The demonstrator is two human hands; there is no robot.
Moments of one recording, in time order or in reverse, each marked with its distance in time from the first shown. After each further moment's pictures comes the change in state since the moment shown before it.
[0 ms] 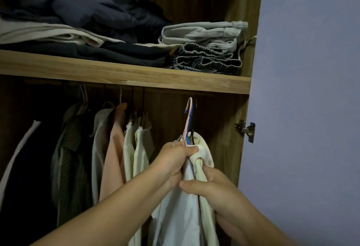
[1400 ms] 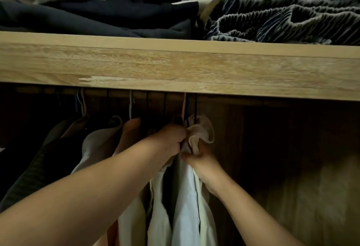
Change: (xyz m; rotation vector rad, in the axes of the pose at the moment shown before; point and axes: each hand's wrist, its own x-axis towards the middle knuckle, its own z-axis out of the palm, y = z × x) left_hand 0.292 0.064 -0.076 0.150 0.374 0.150; right_hand 0.357 0.005 -0.011 -0.185 -0.033 -0.320
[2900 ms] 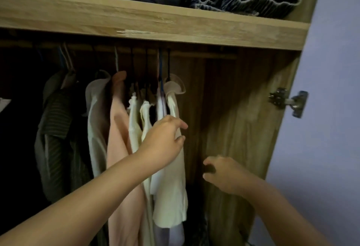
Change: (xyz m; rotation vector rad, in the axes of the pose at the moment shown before) left_hand -0.184 -0.057 -0.085 1.007 -0.349 0.676; right_hand -0.227 -0.010 0.005 -0.906 -0.126 0.462
